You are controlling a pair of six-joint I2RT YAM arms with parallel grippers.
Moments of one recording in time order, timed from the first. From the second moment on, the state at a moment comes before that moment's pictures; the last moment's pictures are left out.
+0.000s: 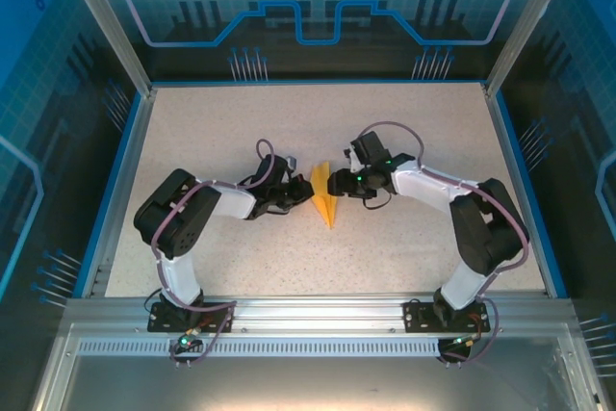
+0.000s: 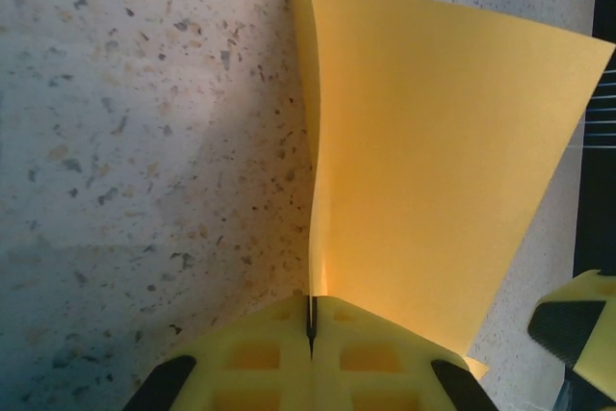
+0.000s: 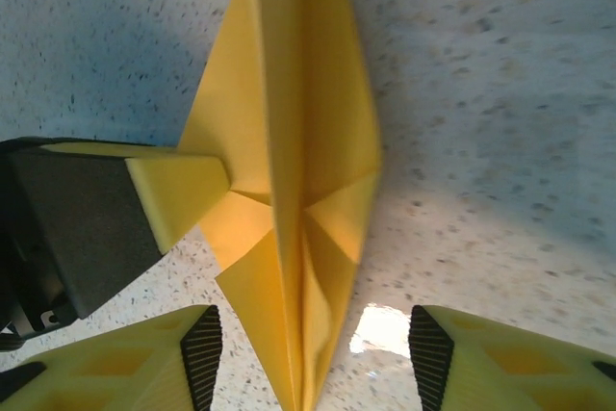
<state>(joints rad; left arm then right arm) -0.50 1.85 0.78 0.36 0.36 -0.96 0.52 1.70 1.06 -0.43 -0.28 0.53</state>
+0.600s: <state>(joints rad) -0.48 1.85 0.75 0.38 0.36 -0.96 0.58 1.79 1.14 -0.46 -0.31 0.51</state>
